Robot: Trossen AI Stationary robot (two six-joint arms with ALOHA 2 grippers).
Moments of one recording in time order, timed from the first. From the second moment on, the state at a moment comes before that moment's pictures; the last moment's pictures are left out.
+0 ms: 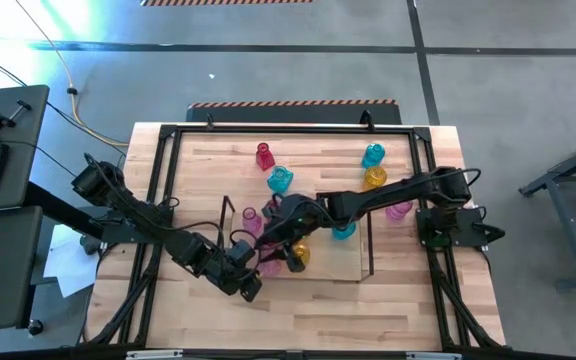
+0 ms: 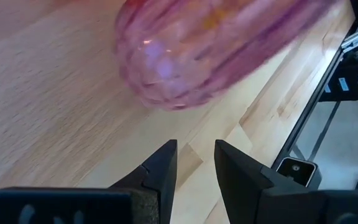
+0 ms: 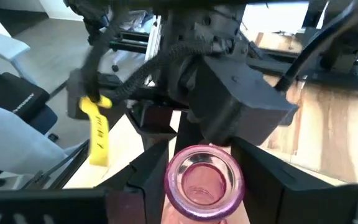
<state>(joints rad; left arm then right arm) -0.57 1.56 0.97 -0.34 -0.27 -1.39 0.14 1.89 1.45 -0.01 -0.36 -0.05</state>
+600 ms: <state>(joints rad) -0.57 1.56 0.97 -0.34 -0.28 -1.38 0.14 1.91 1.48 0.01 -0.33 -0.03</state>
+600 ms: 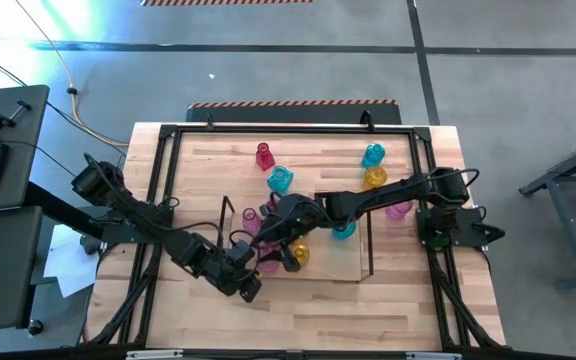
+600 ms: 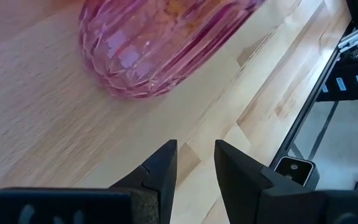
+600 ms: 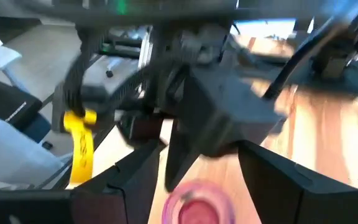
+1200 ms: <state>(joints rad) -0.65 1.32 0.97 -0.37 -0.38 -1.33 0.15 1.91 1.92 -0.54 -0.11 -0.04</state>
